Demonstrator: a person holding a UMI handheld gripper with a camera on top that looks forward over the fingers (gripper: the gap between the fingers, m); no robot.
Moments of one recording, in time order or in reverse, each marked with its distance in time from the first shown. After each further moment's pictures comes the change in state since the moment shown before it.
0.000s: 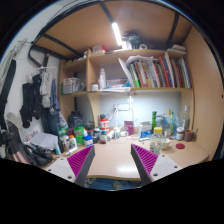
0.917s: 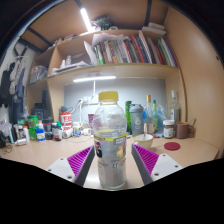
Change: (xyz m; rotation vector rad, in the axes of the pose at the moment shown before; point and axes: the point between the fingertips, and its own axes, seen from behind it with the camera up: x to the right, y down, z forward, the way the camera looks) arm 0.238 0.122 0.209 0.091 0.167 0.001
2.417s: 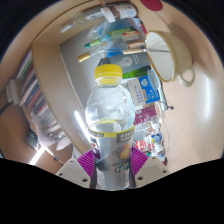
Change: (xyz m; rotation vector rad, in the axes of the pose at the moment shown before) arm -0.040 -0.115 0.166 -0.139 -0.491 1.796
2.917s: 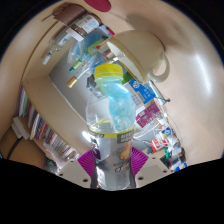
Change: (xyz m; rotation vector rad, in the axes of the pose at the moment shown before) arm -0.007 -0.038 -0.008 0.094 -0.115 0.319
